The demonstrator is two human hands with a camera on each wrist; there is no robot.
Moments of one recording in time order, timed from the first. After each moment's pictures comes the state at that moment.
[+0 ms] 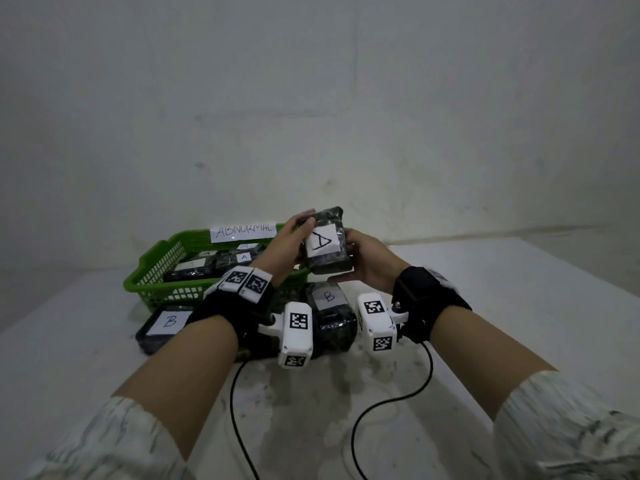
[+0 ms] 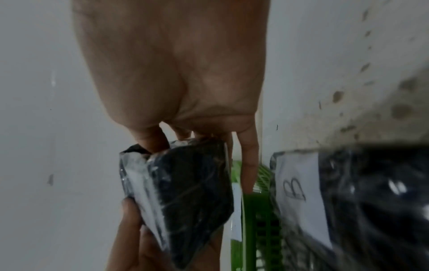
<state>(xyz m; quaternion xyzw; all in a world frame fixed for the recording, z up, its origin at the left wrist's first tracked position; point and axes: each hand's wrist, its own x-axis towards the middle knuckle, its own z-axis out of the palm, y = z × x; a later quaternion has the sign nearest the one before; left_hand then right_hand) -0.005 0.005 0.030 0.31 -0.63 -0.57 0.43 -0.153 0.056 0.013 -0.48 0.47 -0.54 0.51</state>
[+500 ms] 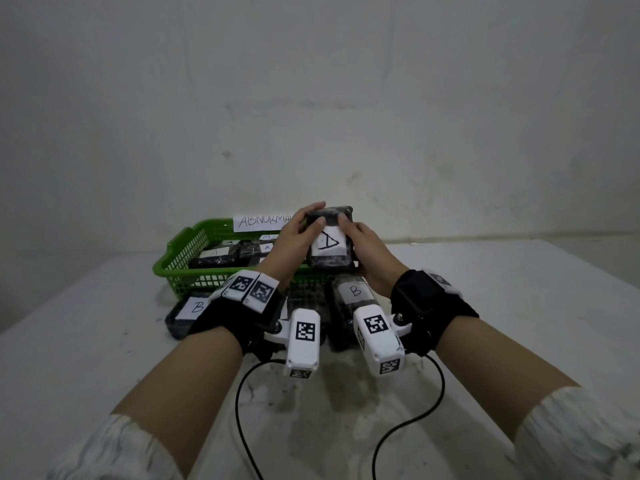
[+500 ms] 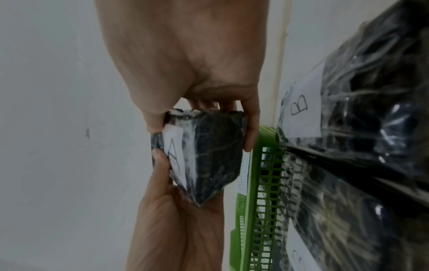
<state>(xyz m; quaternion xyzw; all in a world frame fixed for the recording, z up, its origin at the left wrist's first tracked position) 0.032 0.014 0.025 0.28 -0.65 -0.52 0.47 -0.098 0.054 0.016 -0.48 0.49 -0.58 0.43</state>
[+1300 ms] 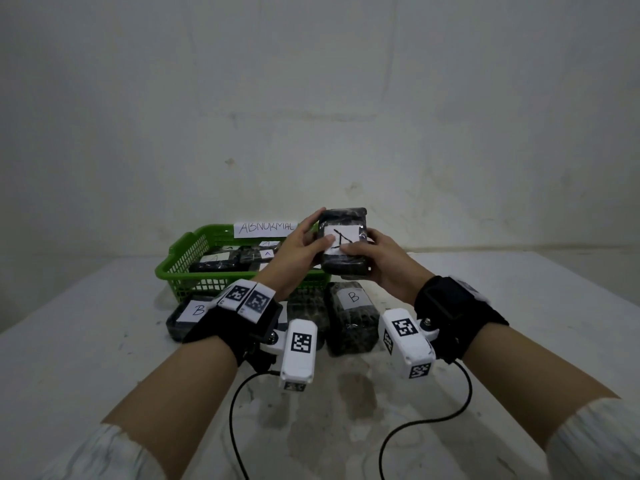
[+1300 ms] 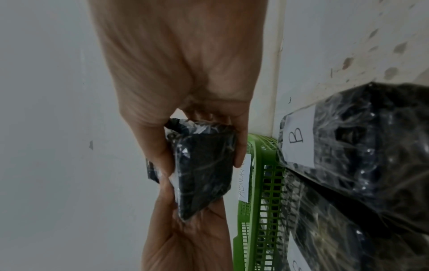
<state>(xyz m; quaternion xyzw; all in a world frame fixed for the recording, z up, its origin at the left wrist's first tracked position) 0.036 0.030 0.026 0.23 -0.62 -0.60 0.45 -0.120 0.075 0.023 -0.50 0.46 -0.57 0.47</state>
